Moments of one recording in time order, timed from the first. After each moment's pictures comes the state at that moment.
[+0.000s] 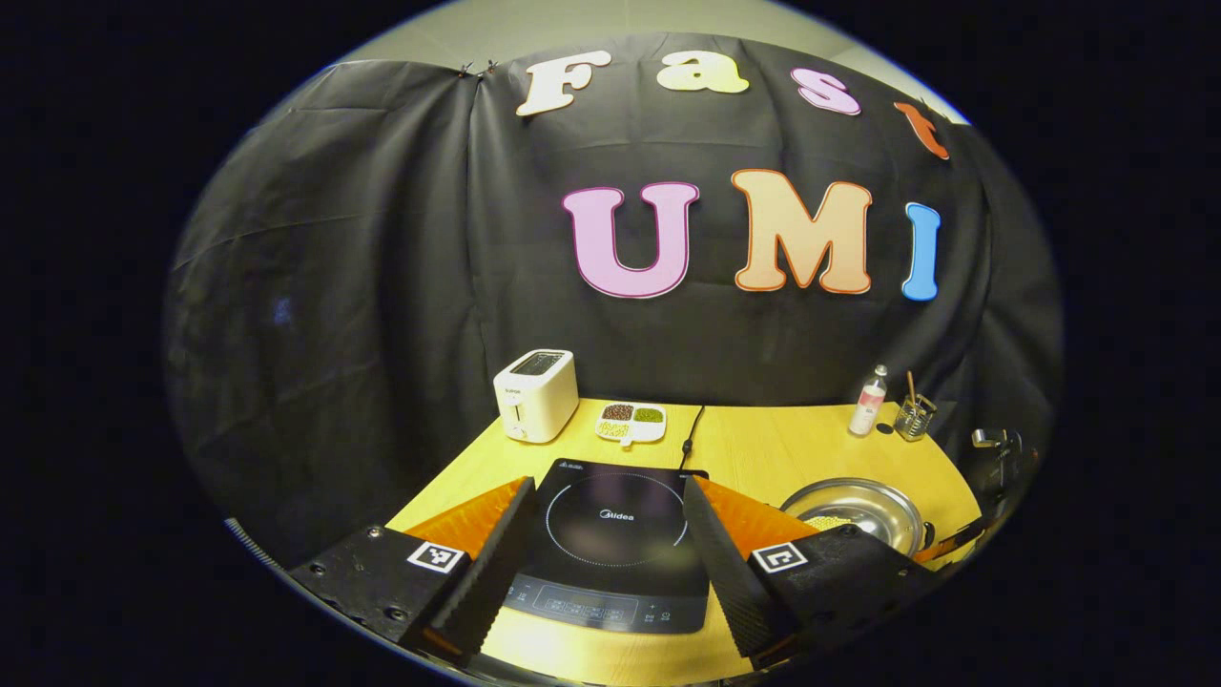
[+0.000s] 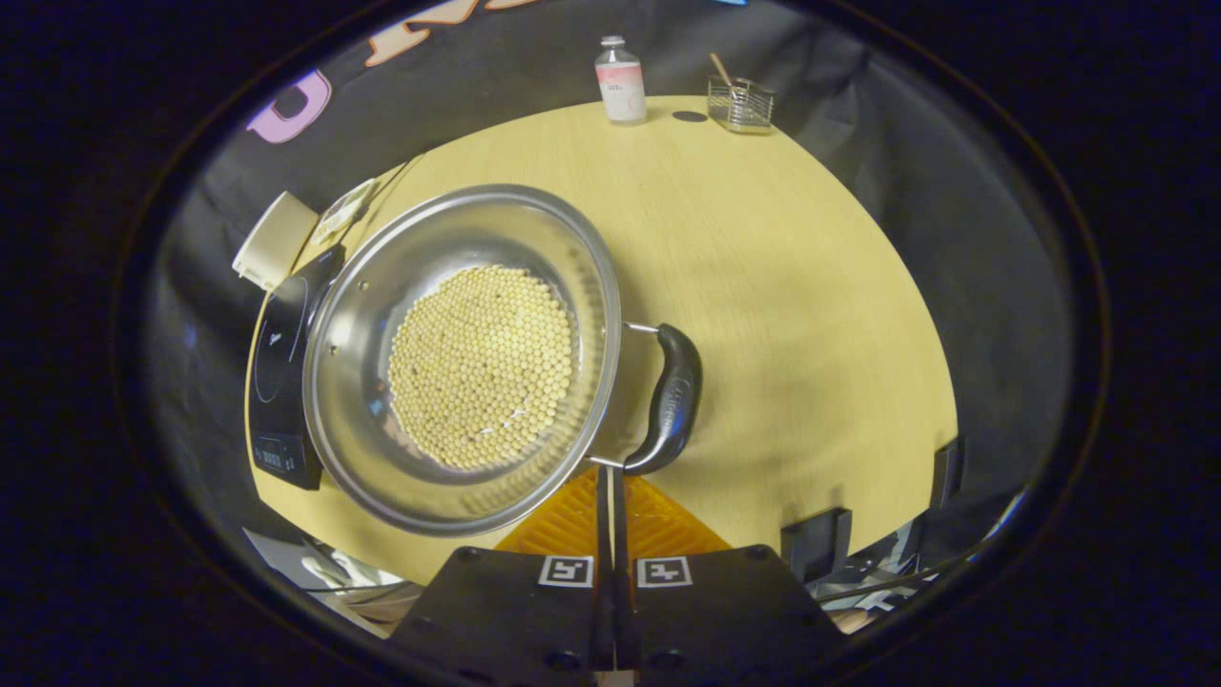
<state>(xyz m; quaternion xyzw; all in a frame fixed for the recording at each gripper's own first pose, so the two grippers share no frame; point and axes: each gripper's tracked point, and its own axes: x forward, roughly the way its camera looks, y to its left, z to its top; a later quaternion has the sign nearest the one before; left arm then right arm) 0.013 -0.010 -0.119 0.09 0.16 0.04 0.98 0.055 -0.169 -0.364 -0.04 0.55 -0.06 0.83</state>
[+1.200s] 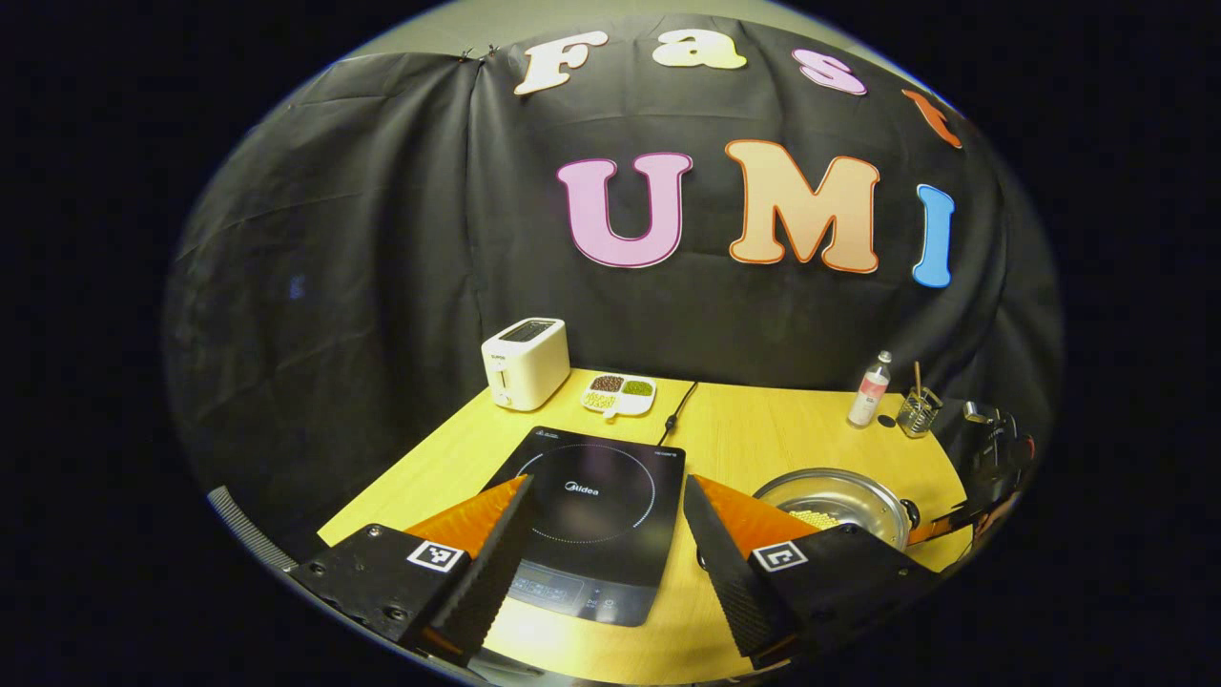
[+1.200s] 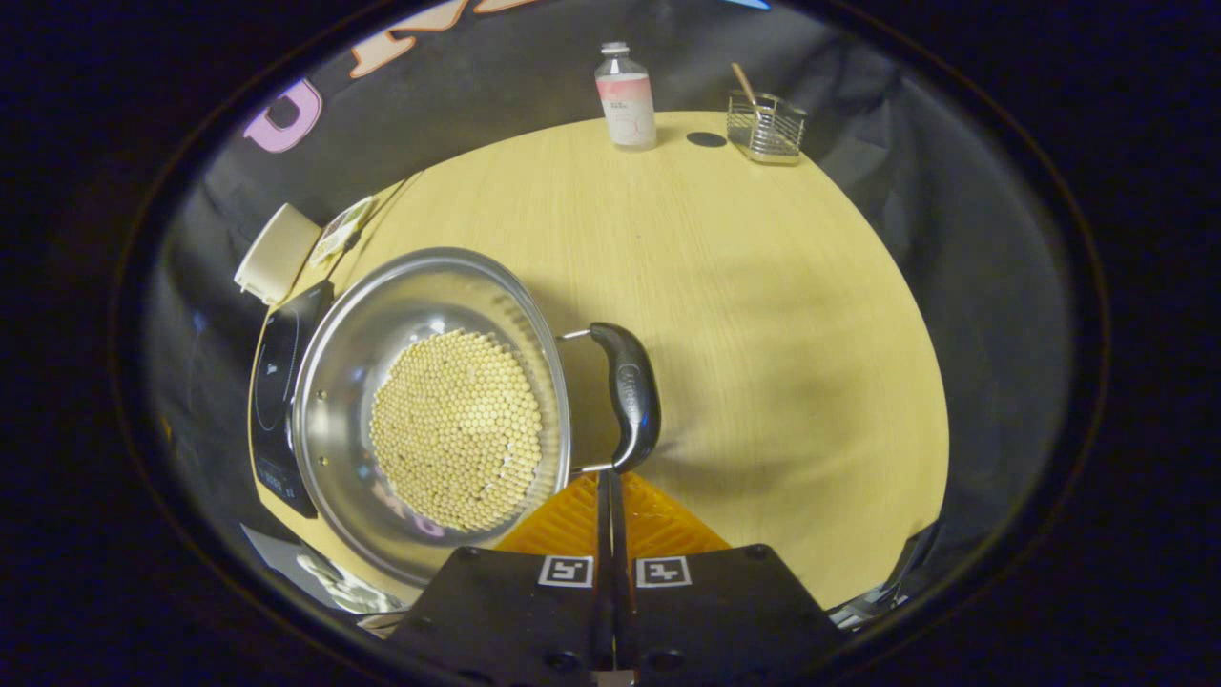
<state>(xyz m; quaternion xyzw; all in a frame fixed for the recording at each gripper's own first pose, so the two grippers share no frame) 0.017 -0.062 -0.159 0.07 0.20 0.07 0.98 0.127 -0.187 -0.357 -0.05 0.55 -0.02 0.84</state>
